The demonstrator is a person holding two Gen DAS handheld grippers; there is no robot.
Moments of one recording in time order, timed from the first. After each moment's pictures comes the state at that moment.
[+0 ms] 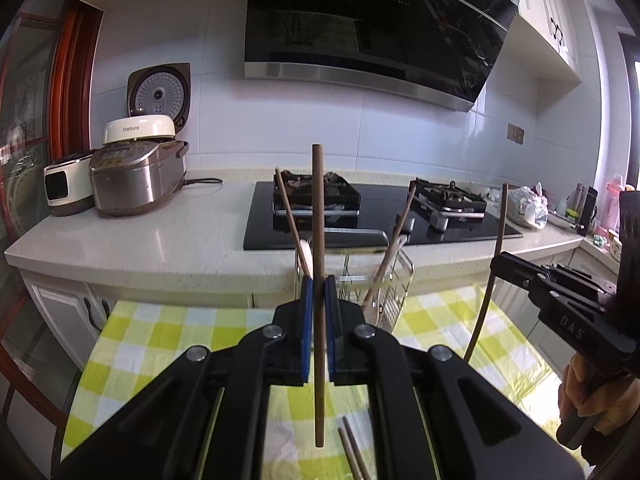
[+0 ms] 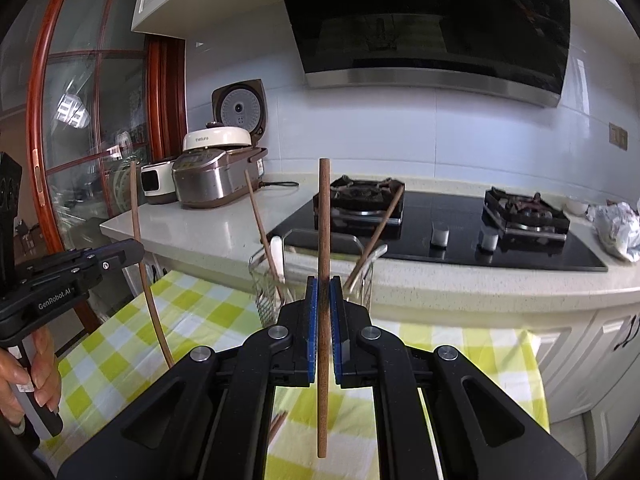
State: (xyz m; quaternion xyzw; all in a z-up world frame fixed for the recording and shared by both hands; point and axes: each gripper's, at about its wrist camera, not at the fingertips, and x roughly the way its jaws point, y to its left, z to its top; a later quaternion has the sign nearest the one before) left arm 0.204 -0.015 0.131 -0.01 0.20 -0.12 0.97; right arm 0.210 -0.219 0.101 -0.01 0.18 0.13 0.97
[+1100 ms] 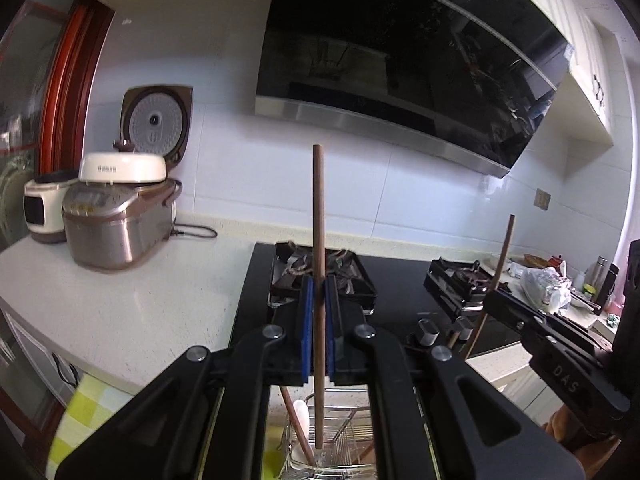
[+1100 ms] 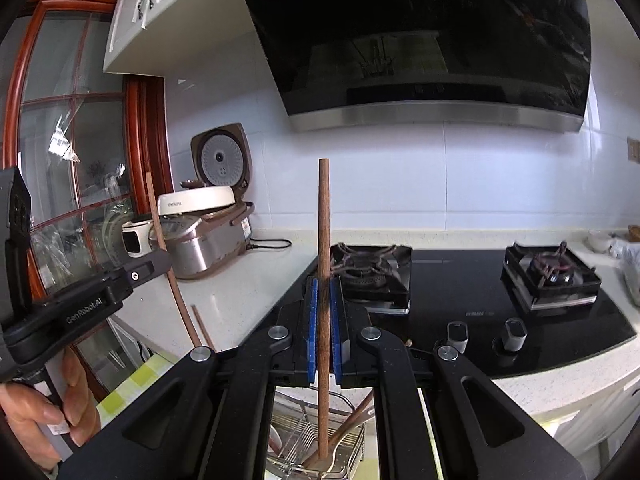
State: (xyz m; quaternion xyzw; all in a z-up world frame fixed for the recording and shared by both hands) left arm 0.380 -0.028 0.200 -0.08 0.16 -0.09 0.98; right arm 0.363 -0.222 0.171 0.03 0.15 0.14 0.98
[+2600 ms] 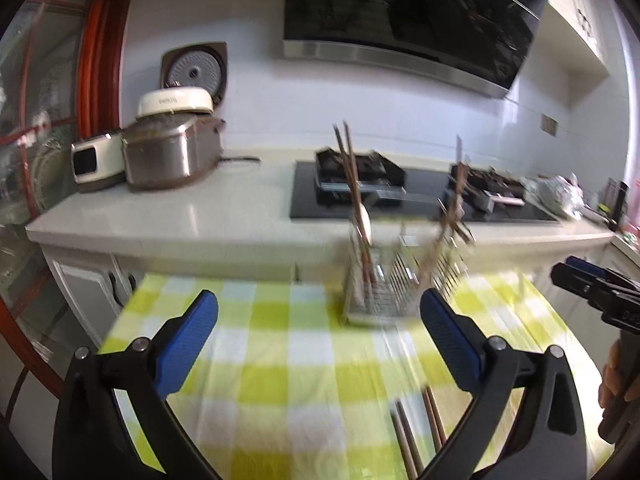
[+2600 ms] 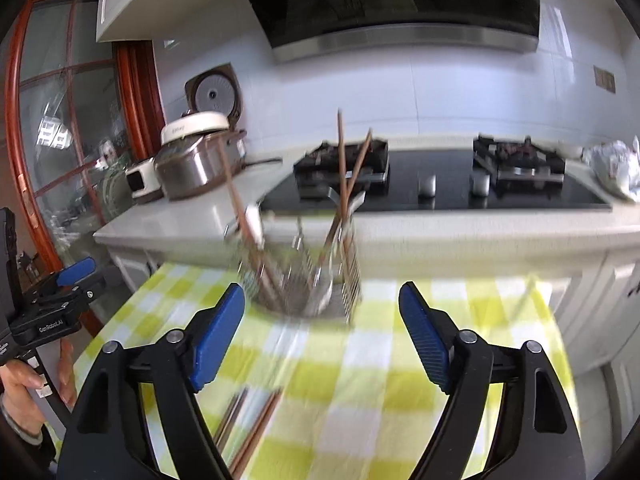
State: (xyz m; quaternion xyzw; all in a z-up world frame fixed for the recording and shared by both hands) left arm 0.208 0.020 0.071 -0.01 0.23 -0.06 0.97; right arm 0.214 -0.245 0.054 0.06 0.24 0.12 0.96
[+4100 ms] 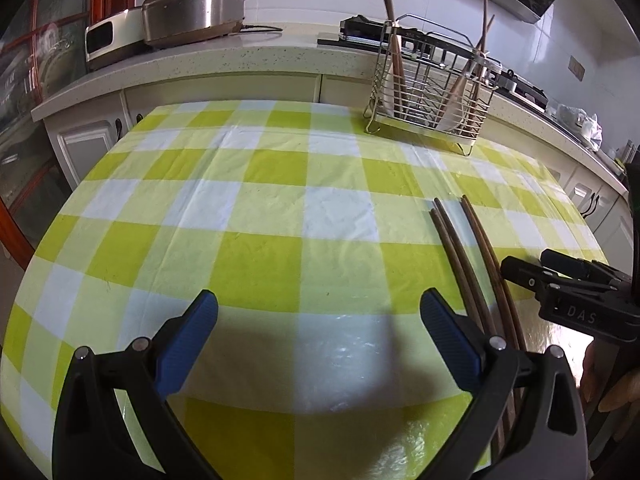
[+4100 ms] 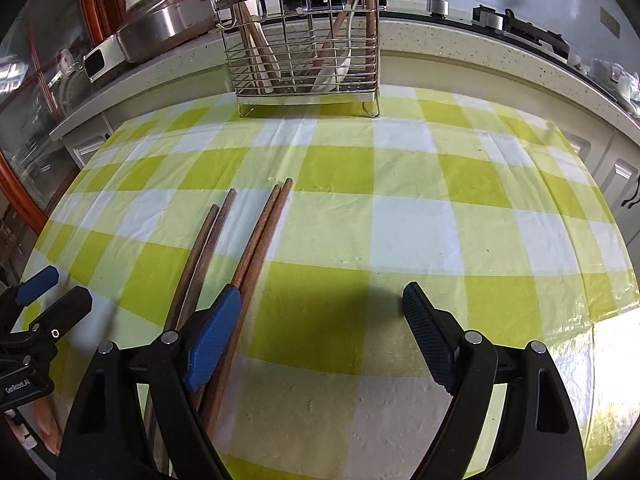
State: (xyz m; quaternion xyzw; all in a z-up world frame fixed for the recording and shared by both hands) left arm 0.153 0.041 -0.068 -0.04 0.40 -0.04 0.92; right arm 0.192 -0.172 -0.089 0.02 0.44 0.06 0.90
